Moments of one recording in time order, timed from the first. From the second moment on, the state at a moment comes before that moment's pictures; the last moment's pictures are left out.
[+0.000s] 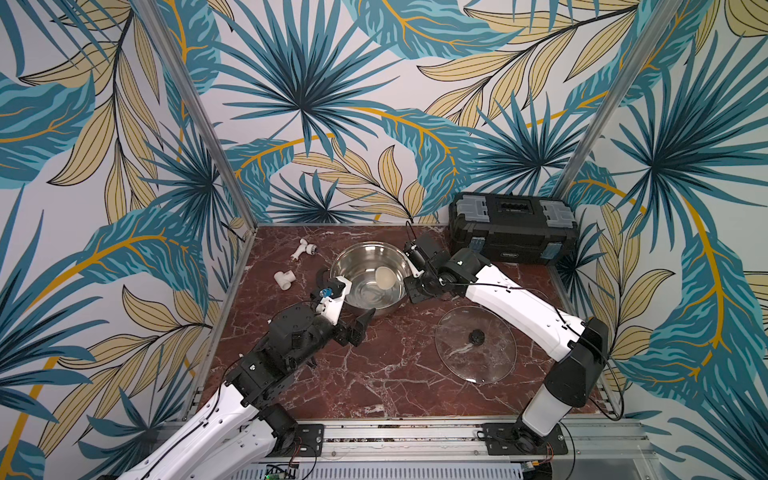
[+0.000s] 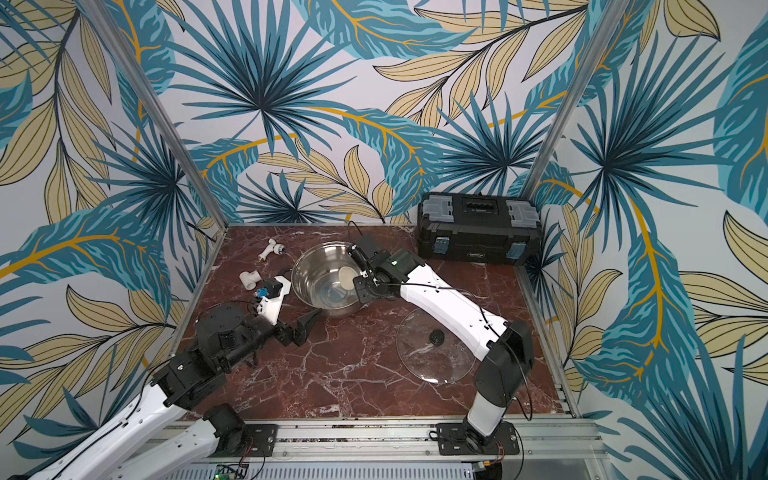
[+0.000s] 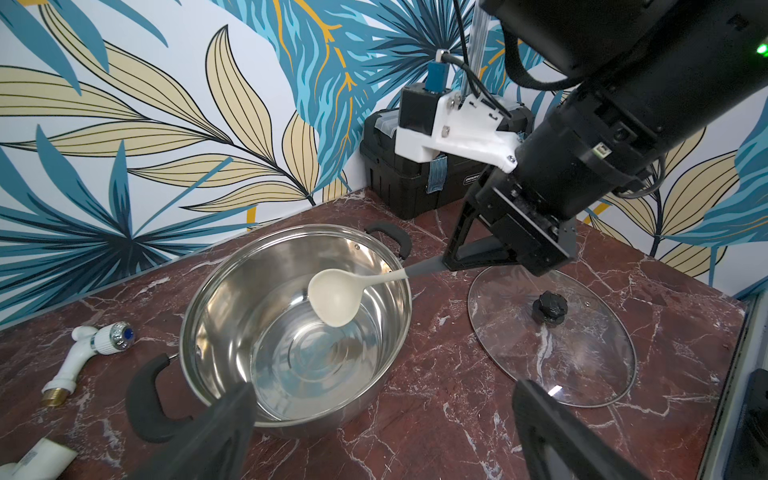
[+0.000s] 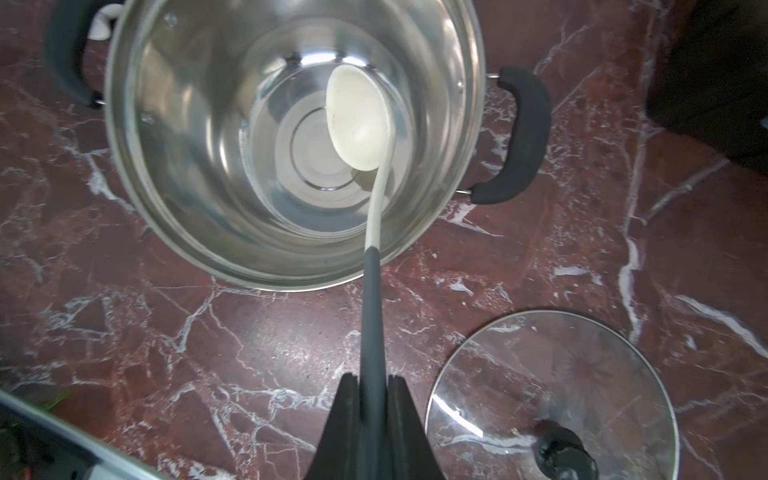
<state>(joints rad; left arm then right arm) -0.68 0.69 0.72 -0.26 -0.04 -0.06 0.75 1.71 1.69 -1.05 0.20 0.36</state>
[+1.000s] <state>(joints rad) -0.68 0.68 0.70 -0.26 -0.04 -0.06 0.76 1.87 1.78 -0.93 -0.01 0.39</state>
